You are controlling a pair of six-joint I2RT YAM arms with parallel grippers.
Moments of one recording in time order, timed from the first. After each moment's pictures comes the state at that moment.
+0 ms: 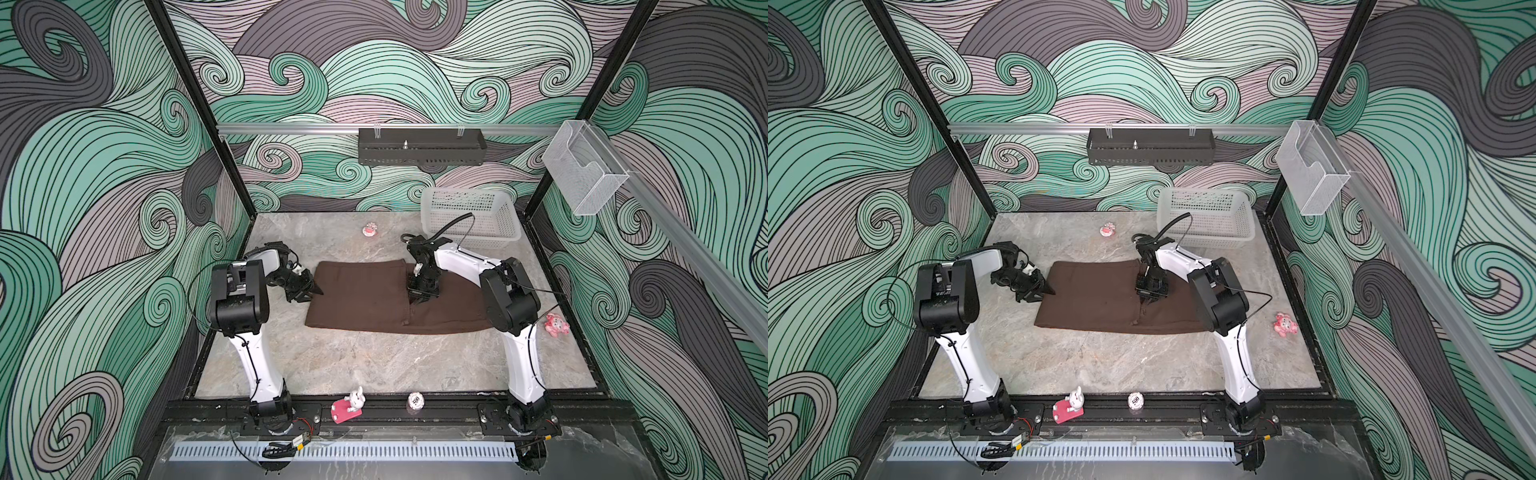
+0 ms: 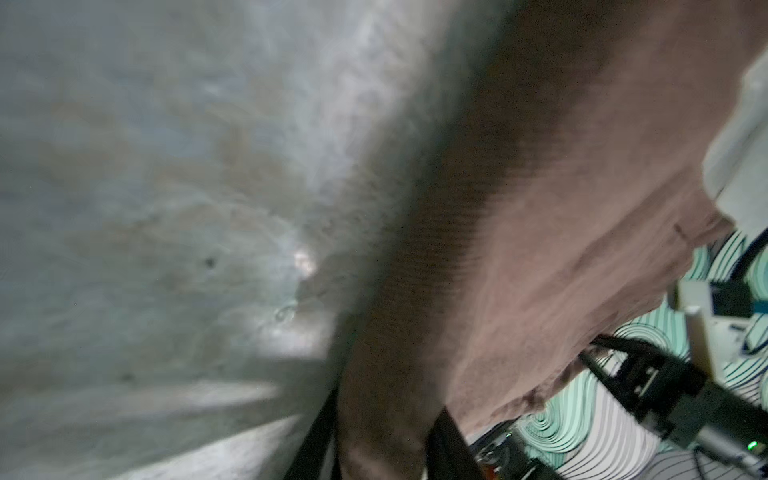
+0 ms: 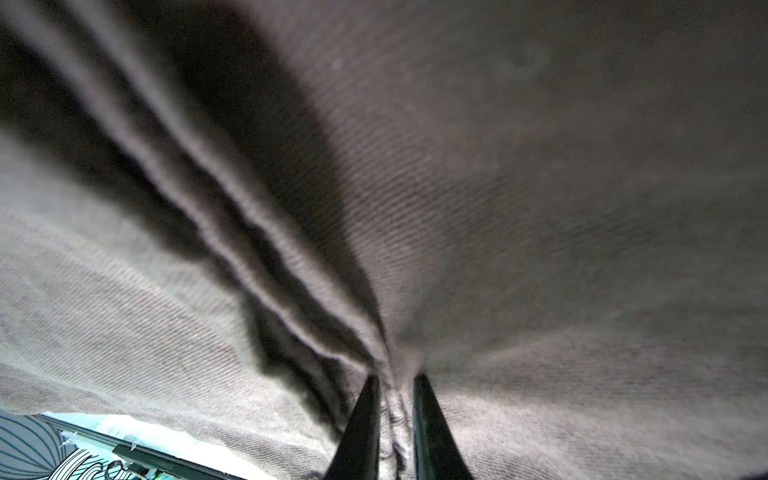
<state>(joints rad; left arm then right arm) 0.15 2.01 1.29 -0.89 0.57 -0.28 0.53 2.18 1.64 -1.02 -0.31 0.59</state>
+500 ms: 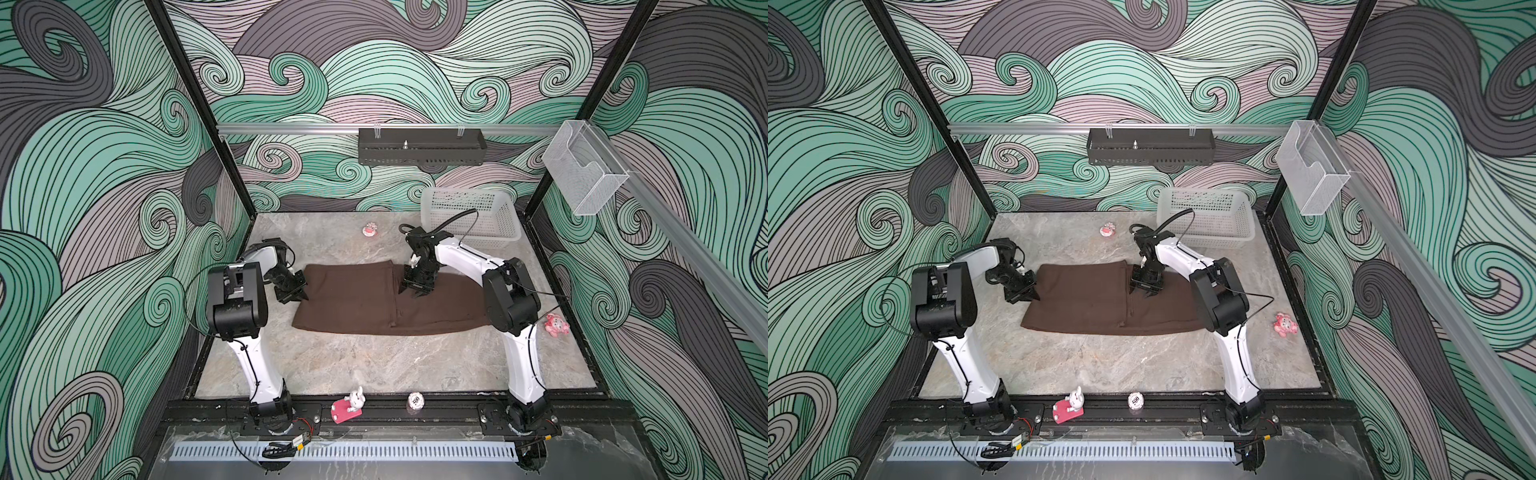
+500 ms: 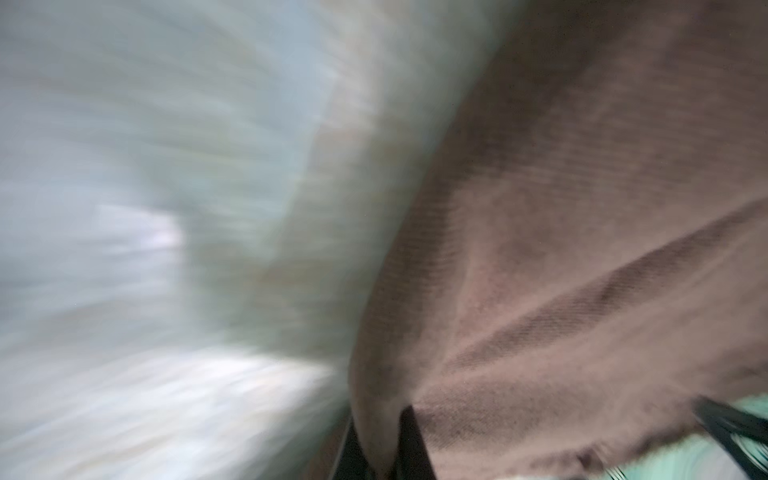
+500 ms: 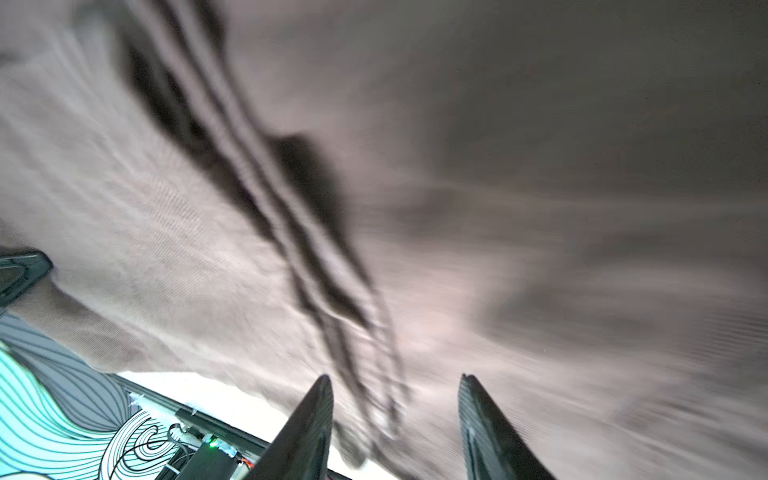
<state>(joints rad) 0.18 1.95 1.36 -1.02 0.22 -0.31 0.51 2.16 1.72 -1.02 -0.38 0.61</state>
